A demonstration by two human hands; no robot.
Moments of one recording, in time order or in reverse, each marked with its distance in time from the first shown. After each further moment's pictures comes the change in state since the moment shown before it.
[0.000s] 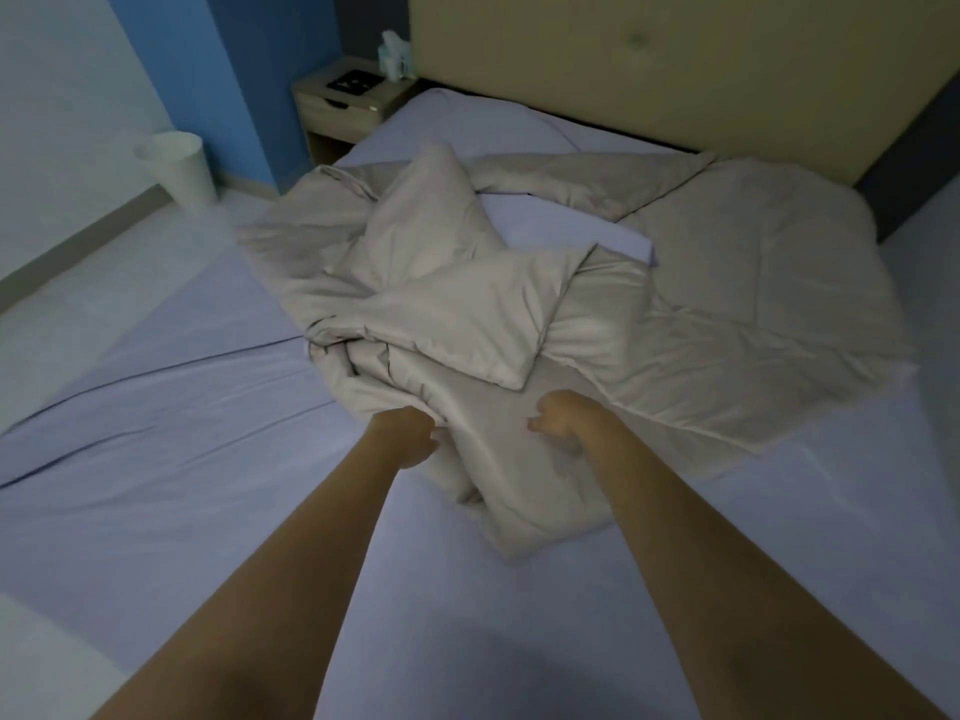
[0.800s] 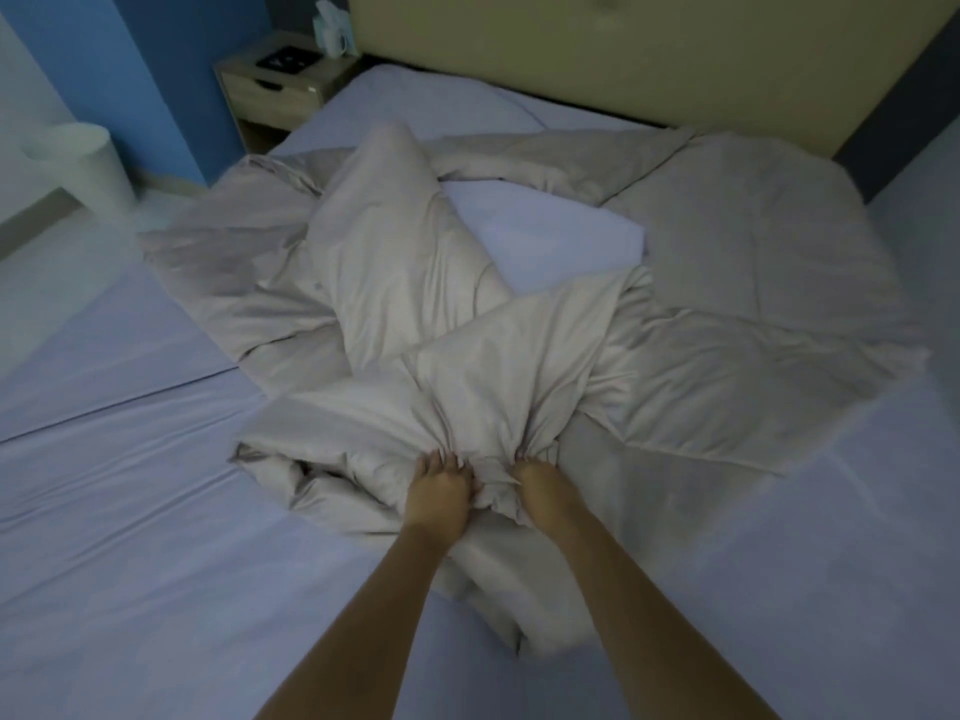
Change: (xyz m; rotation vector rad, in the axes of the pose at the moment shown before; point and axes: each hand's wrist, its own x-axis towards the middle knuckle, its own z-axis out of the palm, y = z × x) left_hand 0.153 0.040 0.109 0.052 0.319 0.177; right_hand 0.125 0.011 0.106 0.175 0.237 -0.045
